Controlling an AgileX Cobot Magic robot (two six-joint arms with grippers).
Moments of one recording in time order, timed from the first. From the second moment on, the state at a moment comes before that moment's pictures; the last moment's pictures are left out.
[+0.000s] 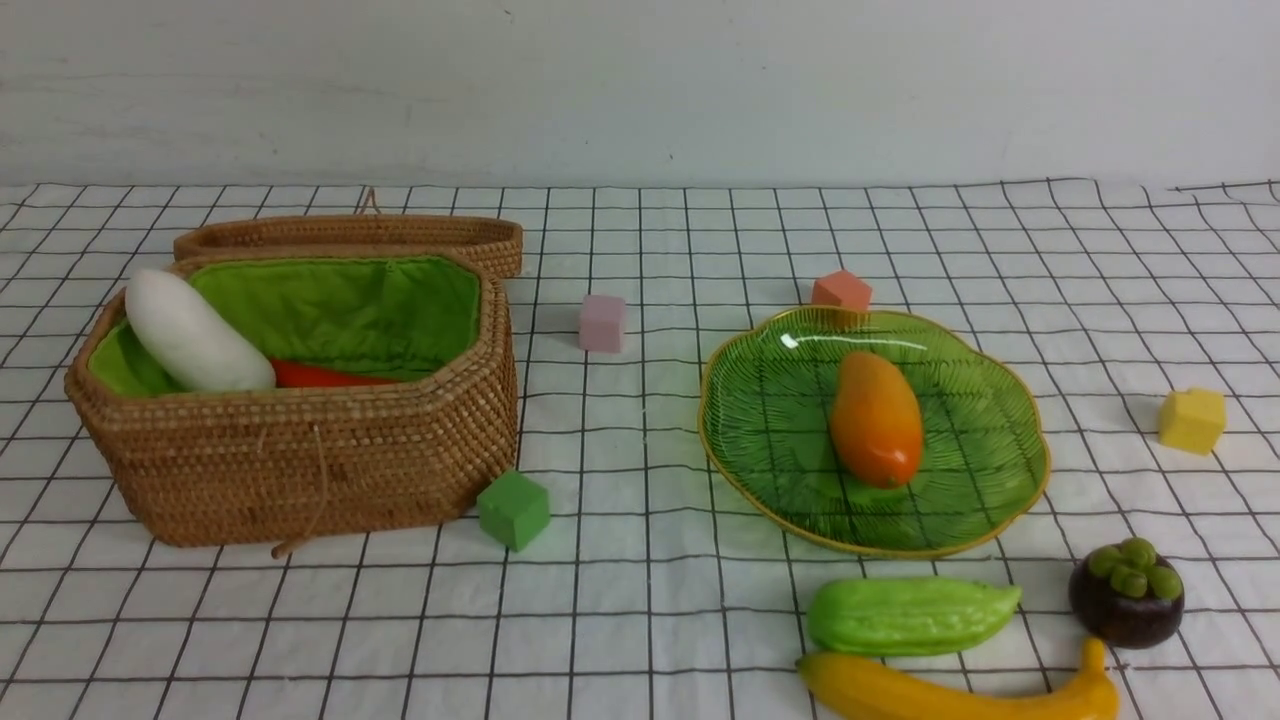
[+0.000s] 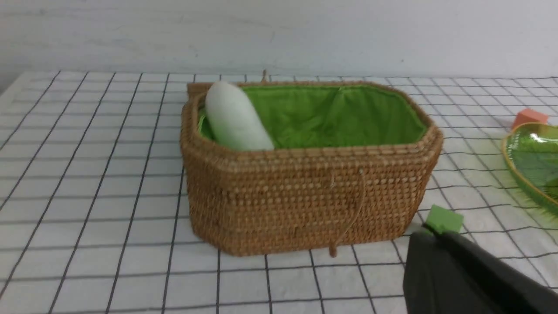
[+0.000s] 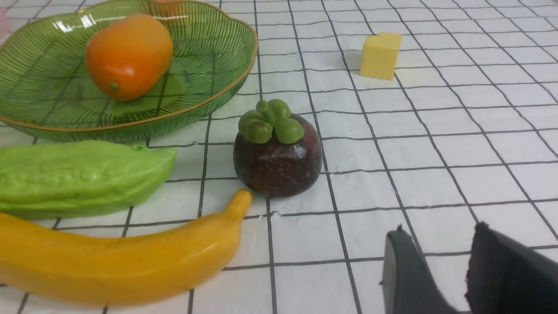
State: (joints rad) right arm -0.07 -0.01 0.02 0.03 0.38 -0.05; left arm -0.14 0.11 -0.30 0.09 0.45 -0.18
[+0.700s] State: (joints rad) right arm -0.07 -0.01 0.02 0.03 0.38 -0.05; left arm -0.09 -0.01 0.03 0.06 0.41 -0.17
